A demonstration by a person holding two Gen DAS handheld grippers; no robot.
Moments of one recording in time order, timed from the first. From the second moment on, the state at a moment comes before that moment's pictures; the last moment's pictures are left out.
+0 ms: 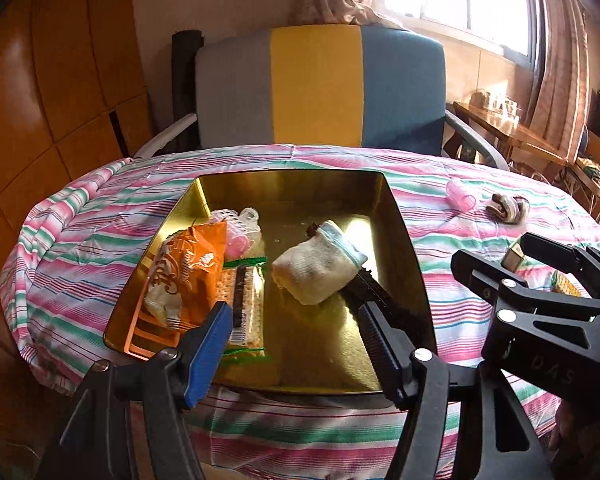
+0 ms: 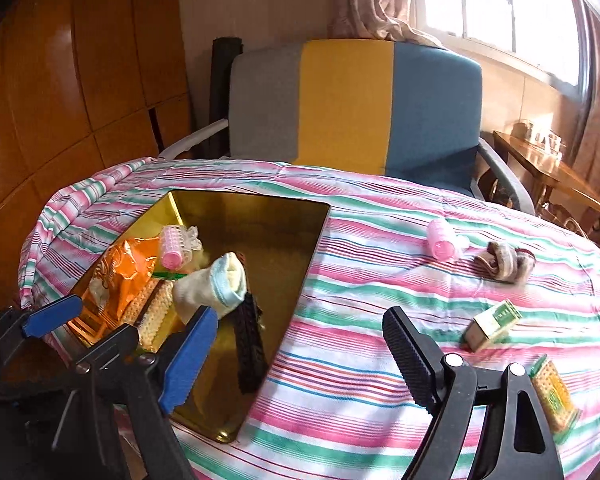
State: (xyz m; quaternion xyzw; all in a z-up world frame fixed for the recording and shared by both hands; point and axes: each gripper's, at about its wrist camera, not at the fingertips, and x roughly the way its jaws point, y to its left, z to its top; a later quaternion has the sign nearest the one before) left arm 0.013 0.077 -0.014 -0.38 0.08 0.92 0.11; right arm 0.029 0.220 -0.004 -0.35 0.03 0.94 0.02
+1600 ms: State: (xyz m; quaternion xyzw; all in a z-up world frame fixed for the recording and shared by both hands) left arm -0.034 0.368 -0.065 -0.43 0.25 0.77 0.41; right arm 0.184 0.439 -0.087 -0.40 0.15 0.86 0.28
